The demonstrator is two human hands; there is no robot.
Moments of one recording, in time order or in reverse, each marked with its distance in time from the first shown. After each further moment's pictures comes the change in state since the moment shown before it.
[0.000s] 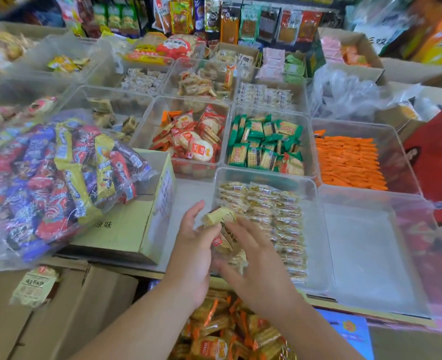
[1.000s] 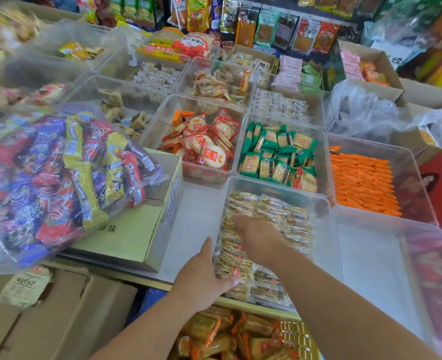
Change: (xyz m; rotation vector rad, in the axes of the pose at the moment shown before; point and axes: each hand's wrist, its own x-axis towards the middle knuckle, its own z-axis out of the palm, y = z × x) left_hand 0.069 -0.061 -0.052 1.193 -0.188 0.003; right_hand 0.127 0.051 0.023 -0.549 -0.421 0.141
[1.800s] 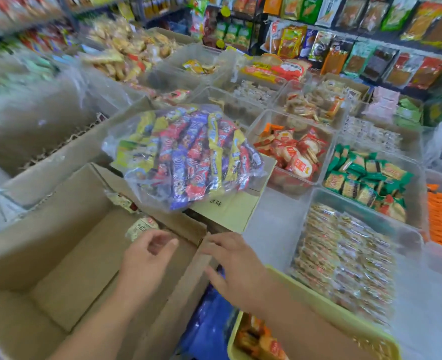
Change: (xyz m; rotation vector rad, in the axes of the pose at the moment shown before) left_hand -0.166 -0.162 -0.119 -0.622 0.869 -0.088; right_hand -0.096 -0.208 0.048 0.211 0.146 -0.721
